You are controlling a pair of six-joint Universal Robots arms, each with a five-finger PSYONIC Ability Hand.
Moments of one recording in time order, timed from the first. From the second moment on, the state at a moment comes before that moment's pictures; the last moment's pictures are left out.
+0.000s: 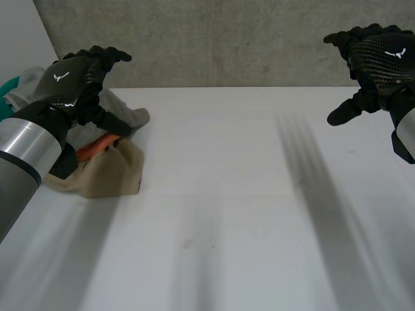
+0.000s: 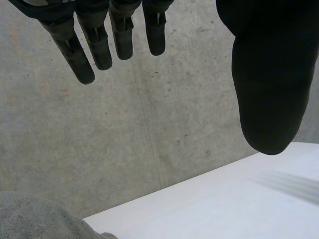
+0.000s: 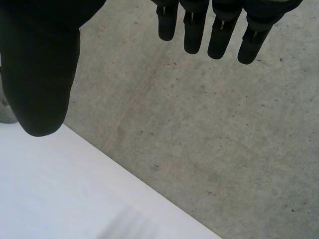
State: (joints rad) left arm 4.40 -1.53 -1.68 3.30 -1.41 3.04; right arm 1.85 -1.61 1.56 -0.04 1.44 2.94; left_hand 0.27 0.28 0.27 0.28 0.10; right_hand 0.24 0.26 0.28 0.27 0.10
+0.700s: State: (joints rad) left arm 4.59 -2.14 -1.20 3.41 -1.56 3.76; right arm 1.85 -1.57 1.59 -0.04 1.44 2.92; left_hand 0.23 0.23 0.23 0.22 0.07; right_hand 0.23 0.21 0.21 0.21 0.04
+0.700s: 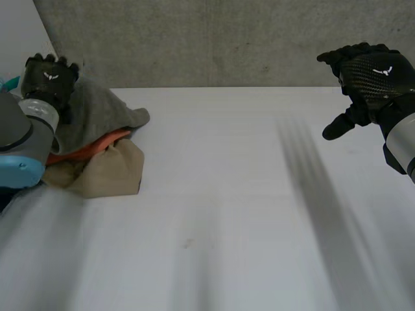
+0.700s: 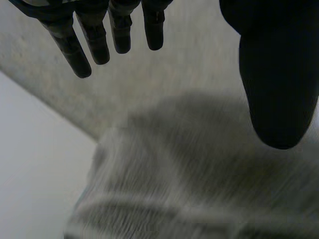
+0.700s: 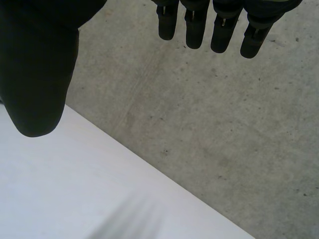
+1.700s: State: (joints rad) left arm 3.98 -2.00 -1.36 3.42 -1.48 3.42; right arm 1.84 -1.53 1.55 -0.04 1.43 2.90; left_hand 0.19 0.20 0.21 0.20 0.05; right_hand 0.23 0.21 0.21 0.21 0.04
